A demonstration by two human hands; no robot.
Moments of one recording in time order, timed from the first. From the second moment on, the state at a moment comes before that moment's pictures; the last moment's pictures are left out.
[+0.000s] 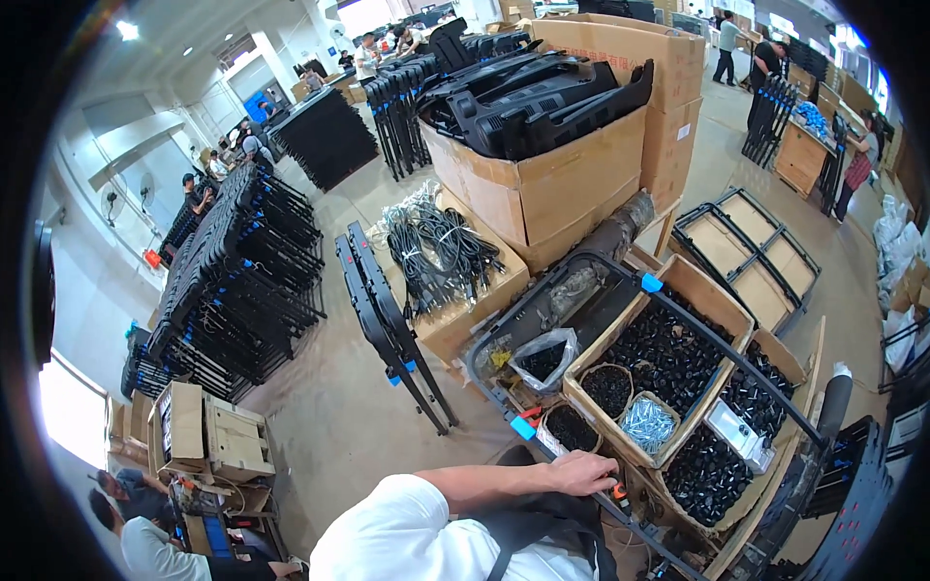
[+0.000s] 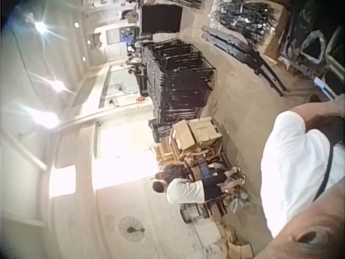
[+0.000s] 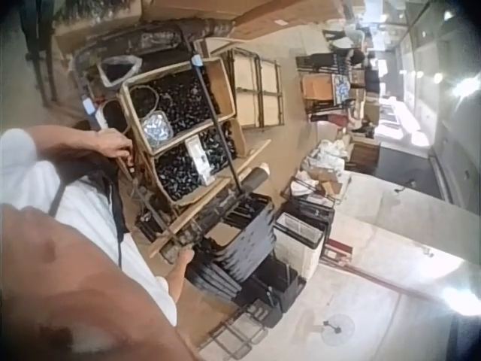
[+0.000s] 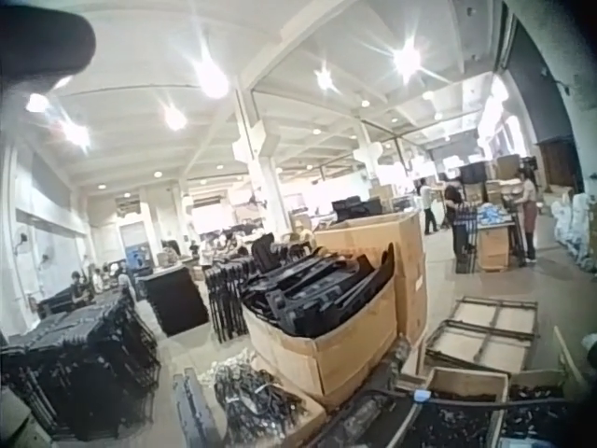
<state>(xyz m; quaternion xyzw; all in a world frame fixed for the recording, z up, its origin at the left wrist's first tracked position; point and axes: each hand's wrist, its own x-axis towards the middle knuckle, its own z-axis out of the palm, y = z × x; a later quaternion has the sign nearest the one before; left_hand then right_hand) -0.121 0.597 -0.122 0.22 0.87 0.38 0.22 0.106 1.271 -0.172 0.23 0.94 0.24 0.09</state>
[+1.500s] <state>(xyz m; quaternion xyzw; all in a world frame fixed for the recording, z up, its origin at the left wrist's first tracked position) -0.136 0.590 -0.140 0.21 0.83 0.43 0.30 0.111 1.273 -0.204 0.03 0.93 0.35 -0.08</state>
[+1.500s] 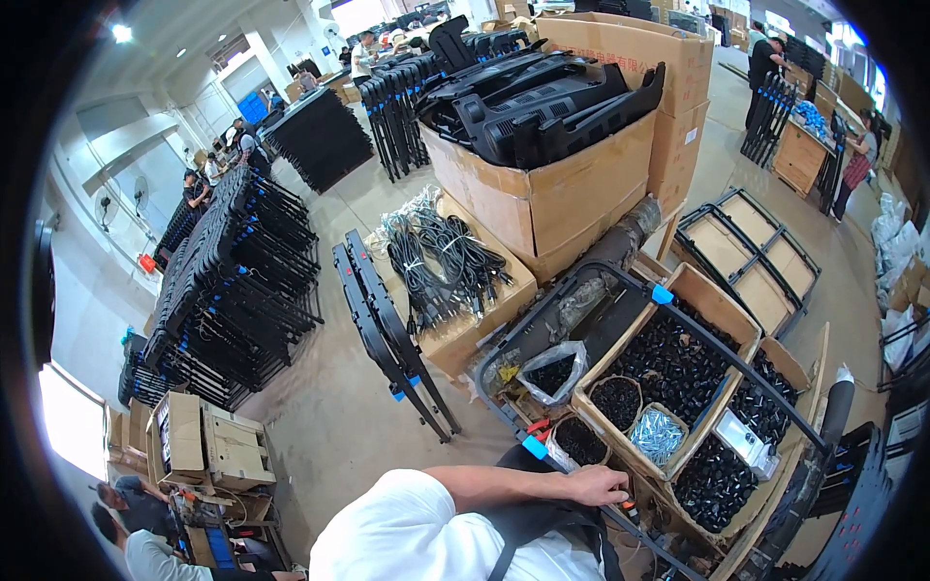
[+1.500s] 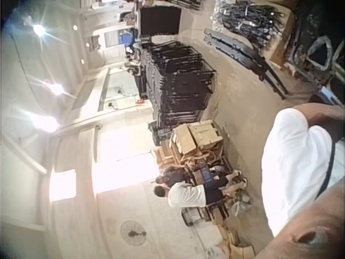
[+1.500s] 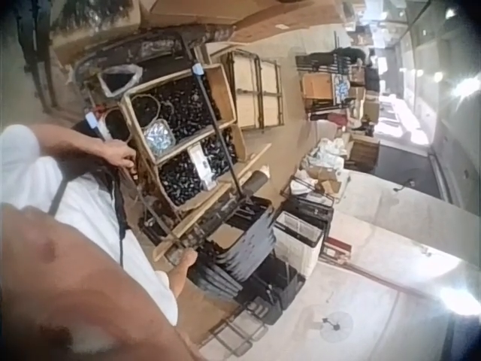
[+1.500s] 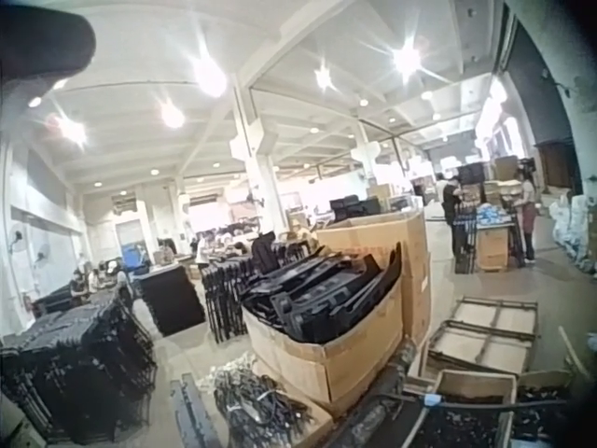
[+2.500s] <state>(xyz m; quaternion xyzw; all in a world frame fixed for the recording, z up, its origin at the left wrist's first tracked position) -0.138 0.592 -0.119 0.17 0.83 0.43 0.32 0.071 1.190 -0.136 0.45 0.89 0.01 0.09</state>
